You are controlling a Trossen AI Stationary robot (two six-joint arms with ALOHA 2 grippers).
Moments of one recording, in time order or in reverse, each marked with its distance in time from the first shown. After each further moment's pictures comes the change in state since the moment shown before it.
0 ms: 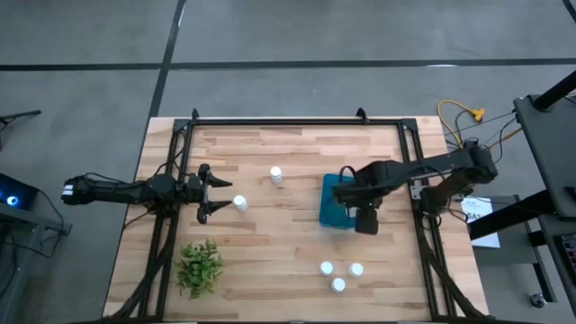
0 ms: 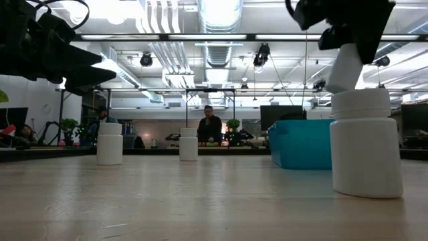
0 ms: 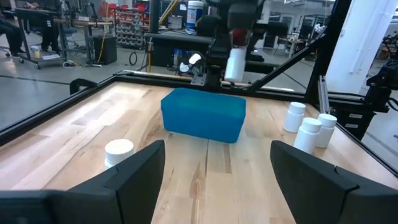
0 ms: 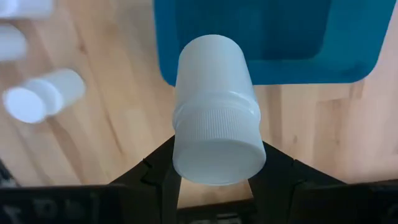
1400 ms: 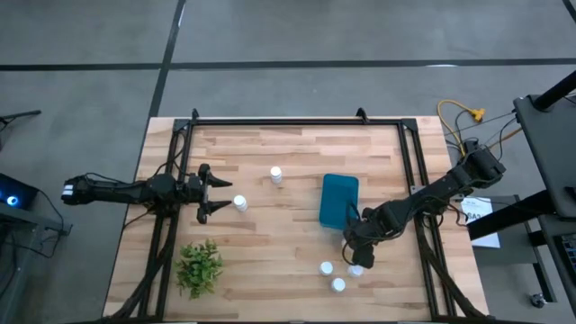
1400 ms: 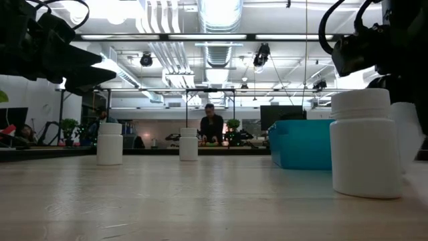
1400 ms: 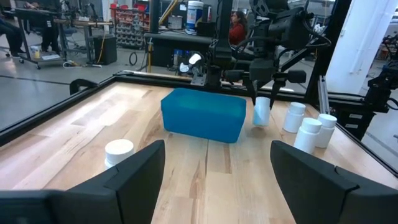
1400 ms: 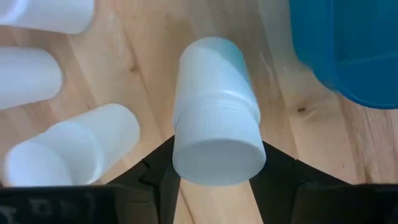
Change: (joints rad) left arm -0.001 0.000 0.000 0.000 0.000 0.000; right arm 0.293 -0.053 -0.497 0.711 -0.034 0.489
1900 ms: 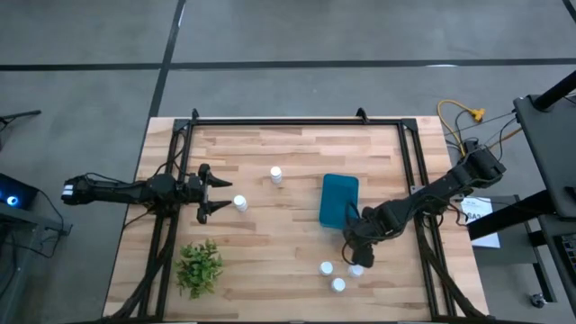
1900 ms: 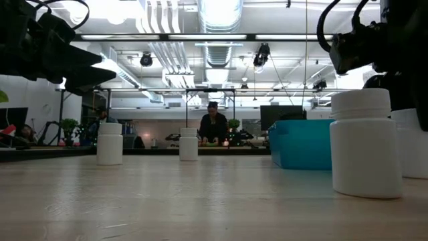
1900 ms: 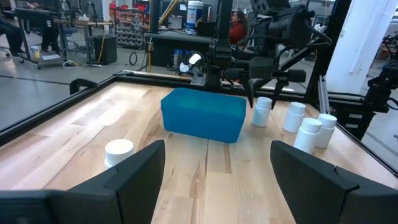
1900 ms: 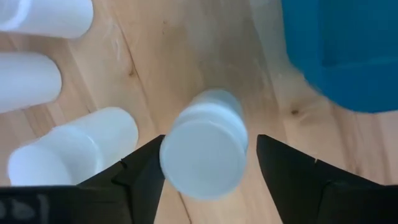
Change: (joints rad) left arm 0.000 0.000 0.000 0.000 0.000 0.000; right arm 0.000 0.000 0.012 -0.018 0.008 -0.005
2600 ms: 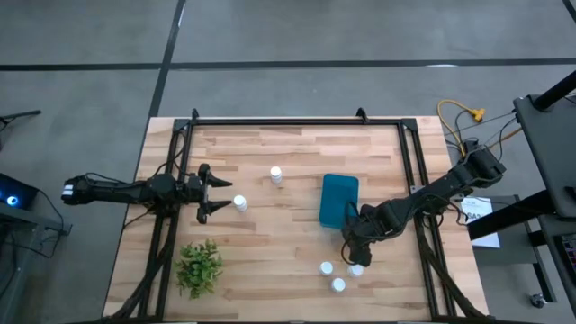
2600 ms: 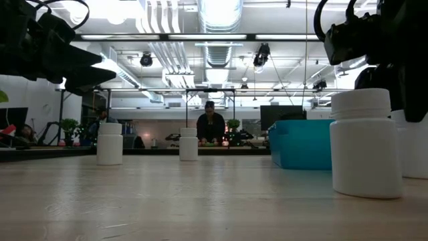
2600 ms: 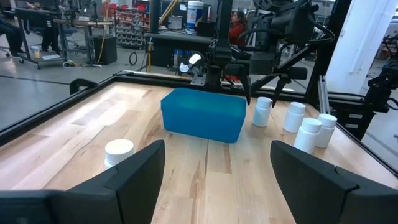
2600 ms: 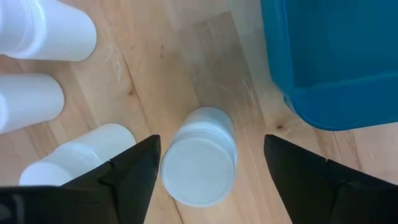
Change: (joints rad) left arm 0.001 0.000 0.000 0.000 0.000 0.000; right arm 0.000 -0.001 0.047 -0.033 0.075 -0.003
